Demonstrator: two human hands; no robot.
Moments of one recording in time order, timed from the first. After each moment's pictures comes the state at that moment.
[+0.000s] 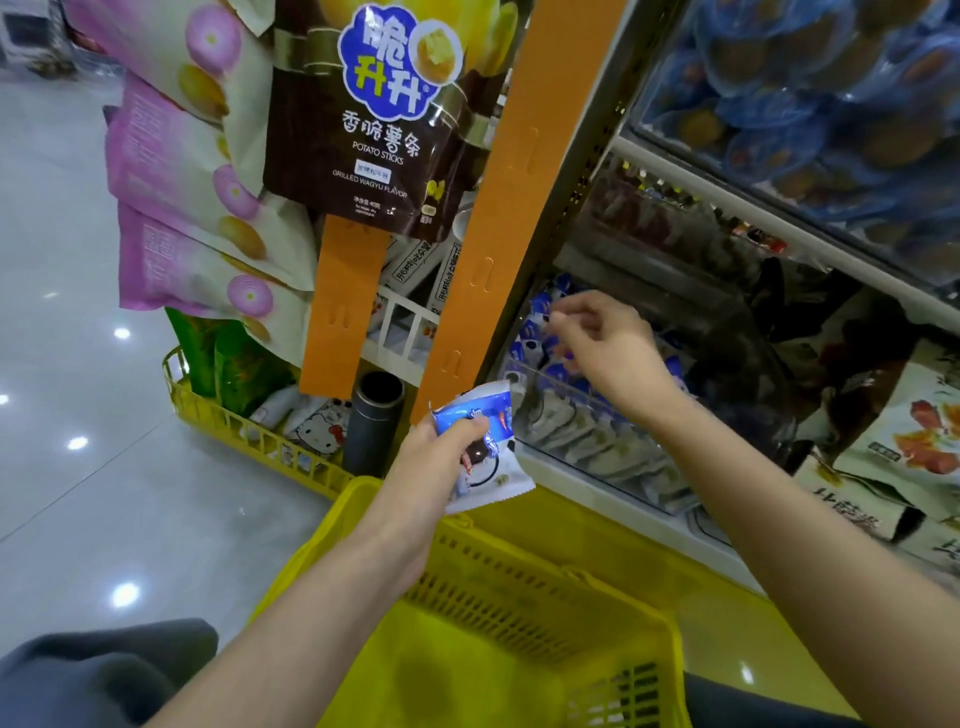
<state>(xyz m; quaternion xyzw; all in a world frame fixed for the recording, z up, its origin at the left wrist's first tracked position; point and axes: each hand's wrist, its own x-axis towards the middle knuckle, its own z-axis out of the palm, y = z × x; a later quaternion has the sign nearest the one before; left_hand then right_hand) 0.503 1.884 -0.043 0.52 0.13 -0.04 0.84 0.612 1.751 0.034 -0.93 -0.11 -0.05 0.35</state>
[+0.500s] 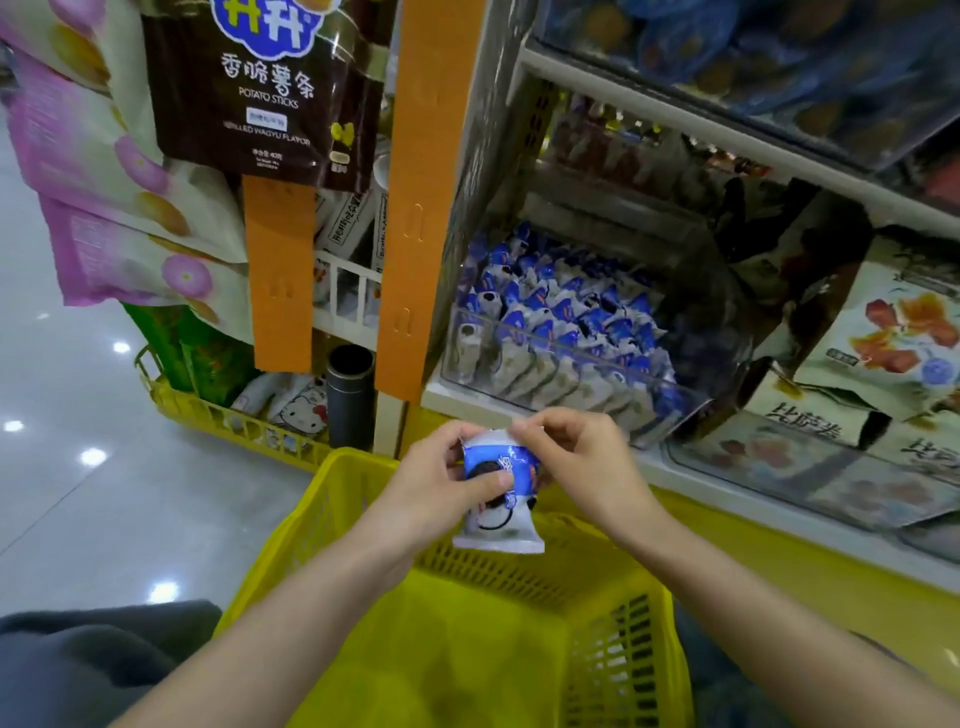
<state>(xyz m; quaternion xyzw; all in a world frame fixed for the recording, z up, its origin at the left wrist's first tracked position) 0.483 1.847 -0.064 0.66 0.02 -0.09 0.75 0.514 1.705 -0.036 -0.85 -0.10 0.04 0.51</state>
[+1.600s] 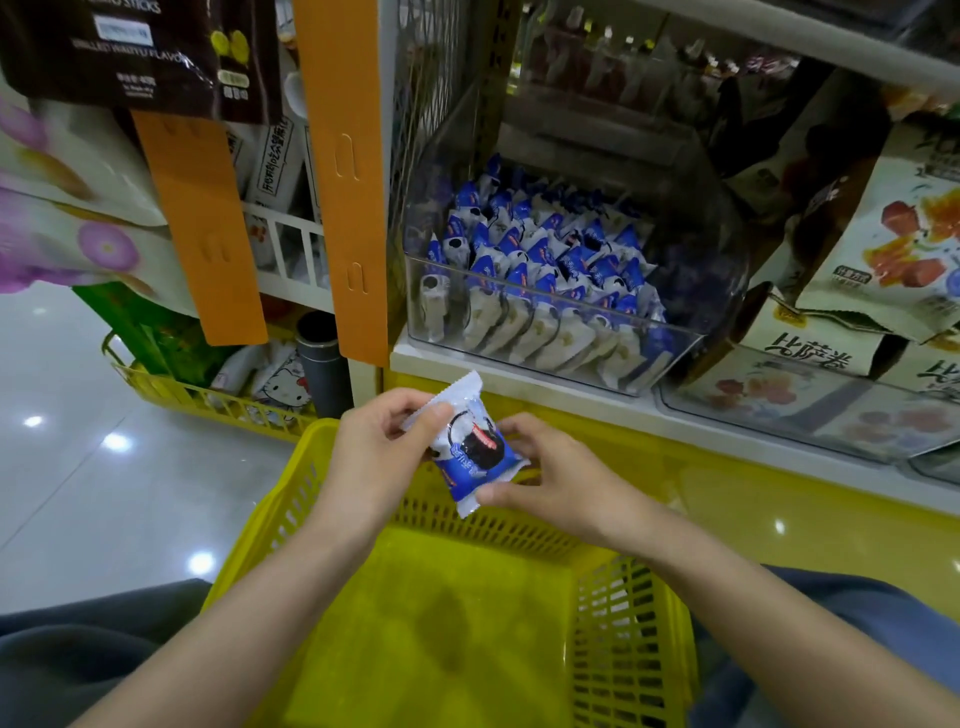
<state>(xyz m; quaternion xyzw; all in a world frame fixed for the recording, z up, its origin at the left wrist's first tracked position) 0.488 1.848 -0.082 0.71 0.06 0.03 0.71 0.499 1.684 -0.066 -0.88 -0.12 0.22 0.41</state>
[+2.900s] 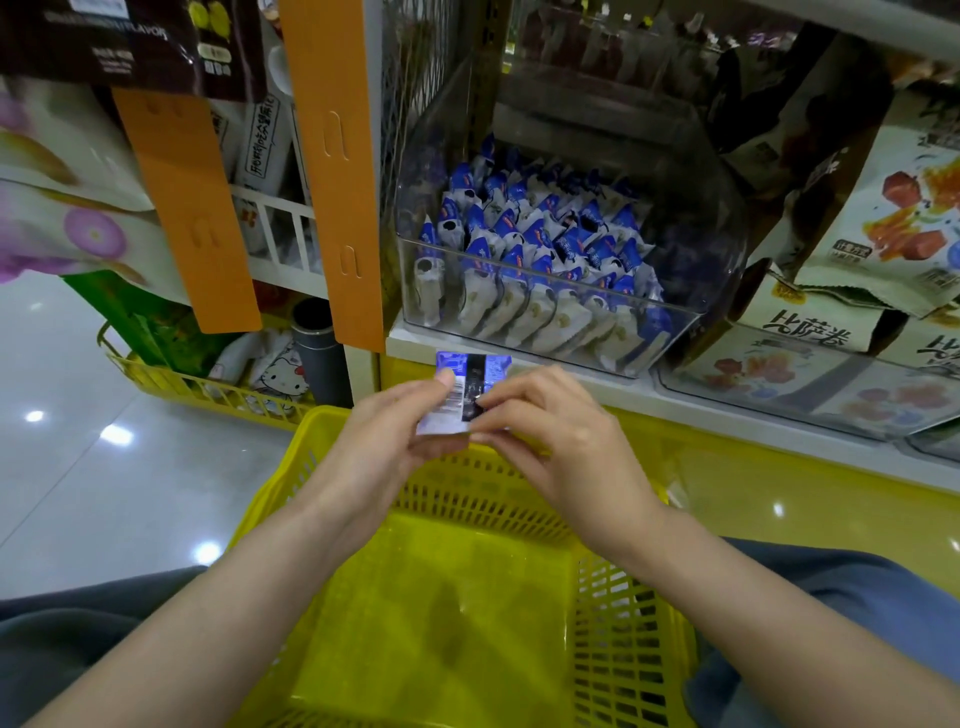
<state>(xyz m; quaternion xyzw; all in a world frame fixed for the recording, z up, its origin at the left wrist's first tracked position) 0.487 1.847 -0.071 0.56 0.09 -0.14 0.81 0.488 1.685 -0.057 -0.88 -0.34 -0.19 0.26</state>
